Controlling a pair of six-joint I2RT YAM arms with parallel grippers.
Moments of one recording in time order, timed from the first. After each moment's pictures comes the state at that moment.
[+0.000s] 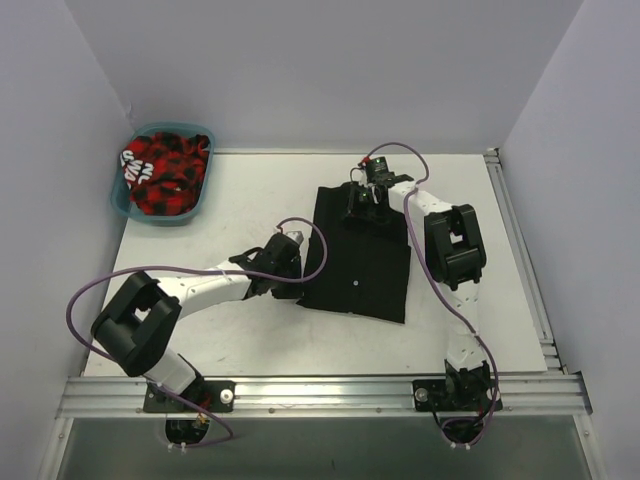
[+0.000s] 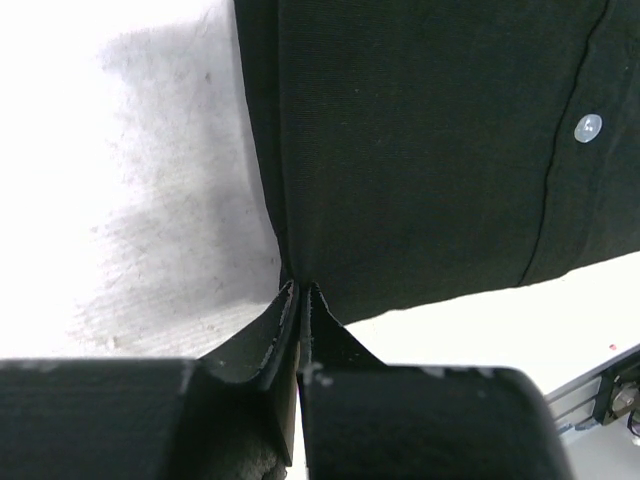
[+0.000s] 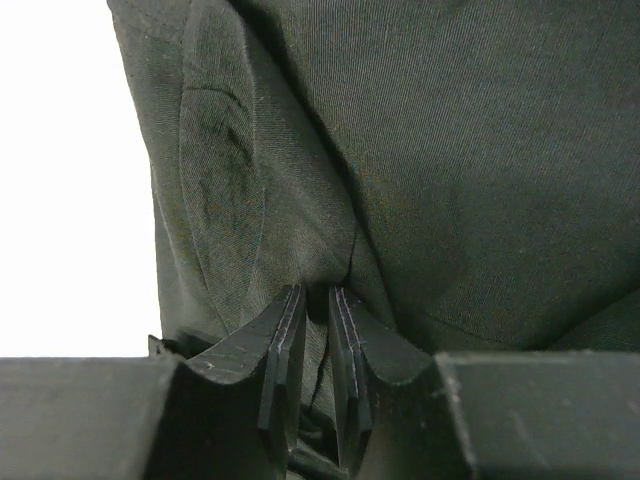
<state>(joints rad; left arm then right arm) -0.73 1.56 0.84 -0.25 0.05 -0.68 0.33 2.27 1.70 -0.43 -0.30 0.45</state>
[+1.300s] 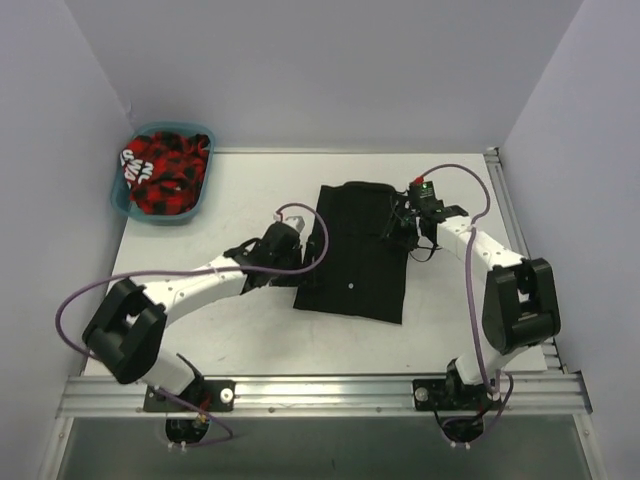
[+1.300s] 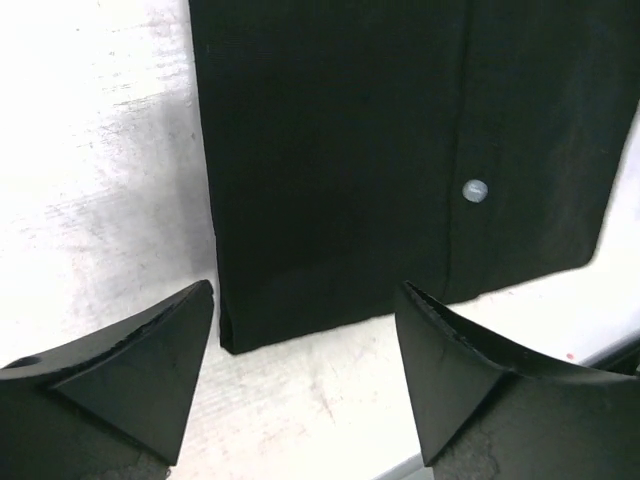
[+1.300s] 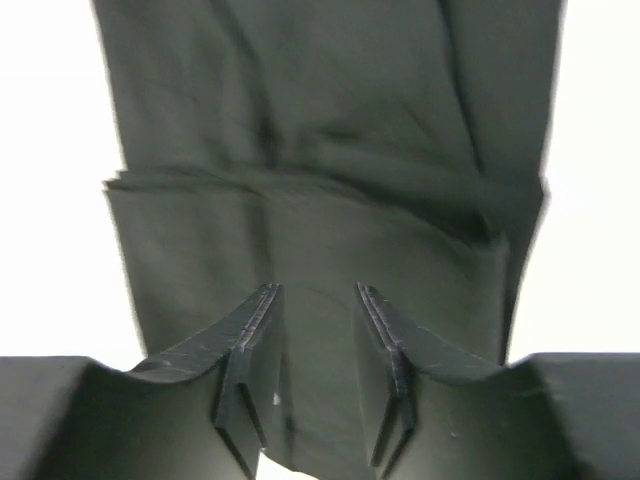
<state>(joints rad) -0.74 1.47 0.91 -0.30 0.00 -0.67 0.26 1.61 1.11 -0.44 -0.13 0.58</state>
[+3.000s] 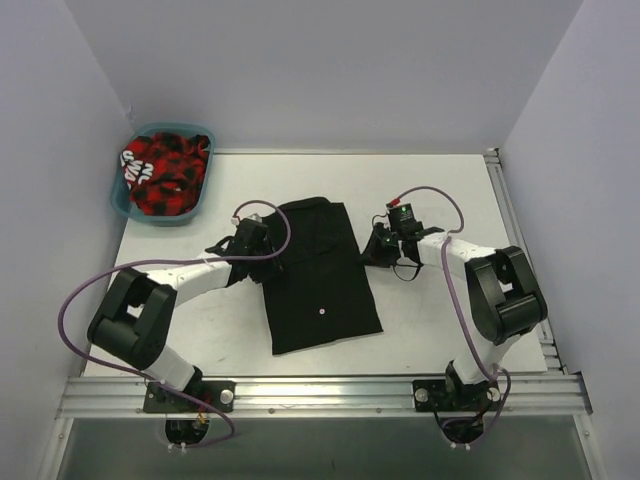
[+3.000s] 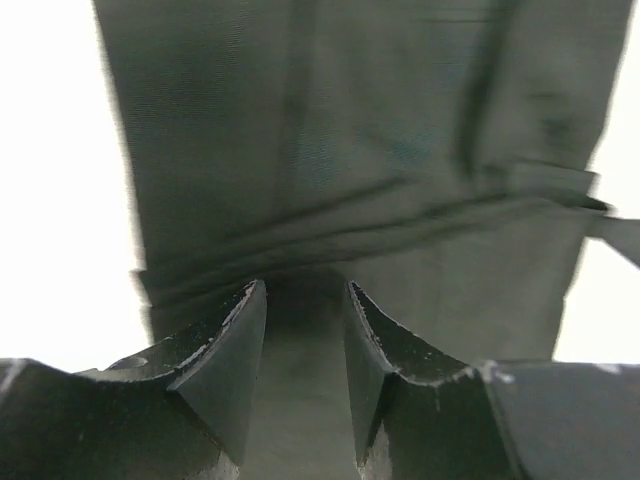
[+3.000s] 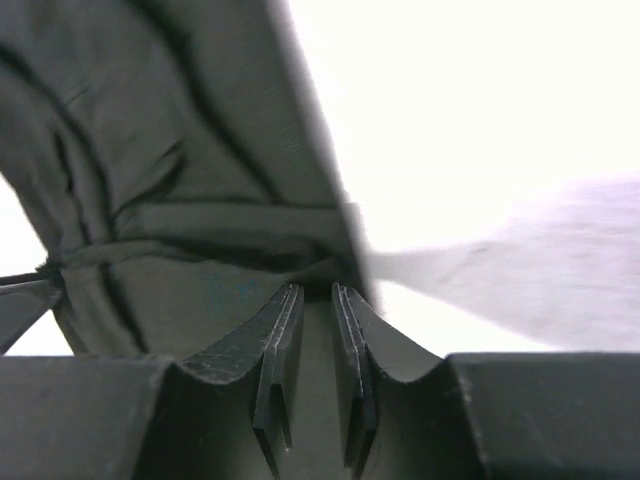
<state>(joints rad) -0.50 1.53 0.81 -0.16 0.01 -0.83 0.38 1.69 0.91 -0.16 -0.23 0.64</state>
